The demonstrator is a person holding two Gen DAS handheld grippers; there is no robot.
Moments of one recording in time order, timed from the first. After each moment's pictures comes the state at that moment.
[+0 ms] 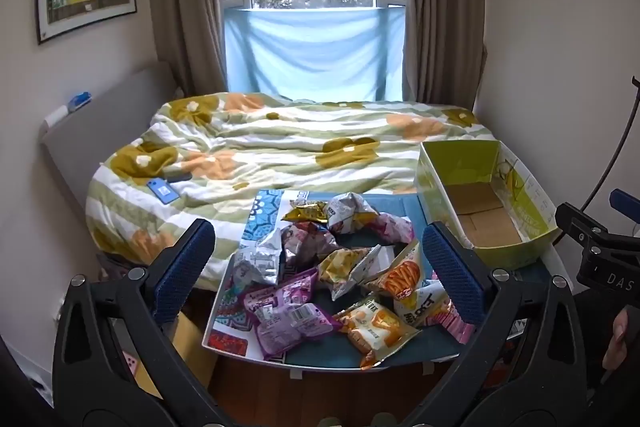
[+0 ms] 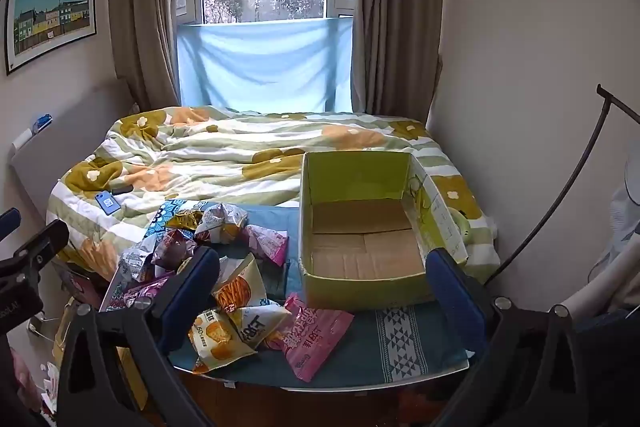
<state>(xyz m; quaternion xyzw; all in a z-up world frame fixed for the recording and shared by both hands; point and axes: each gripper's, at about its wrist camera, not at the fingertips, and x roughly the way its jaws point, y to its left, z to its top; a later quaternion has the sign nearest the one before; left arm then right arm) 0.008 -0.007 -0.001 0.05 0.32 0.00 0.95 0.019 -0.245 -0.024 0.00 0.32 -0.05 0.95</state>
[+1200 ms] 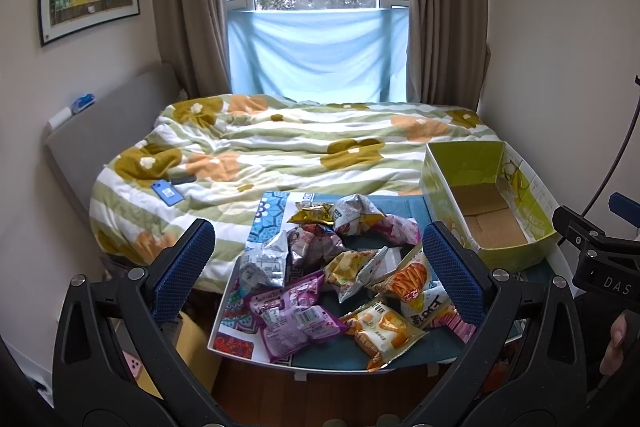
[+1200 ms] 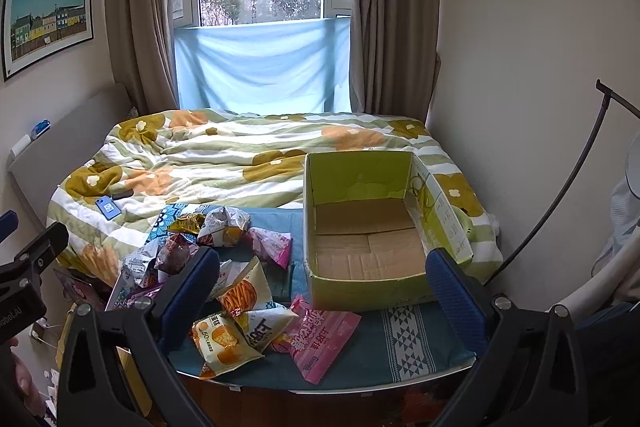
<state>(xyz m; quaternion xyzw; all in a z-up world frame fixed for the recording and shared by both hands) 0.000 0.001 0.001 0.03 0.28 0.00 0.96 0.020 -0.231 -0.020 0.01 0.32 -0.05 0.95</state>
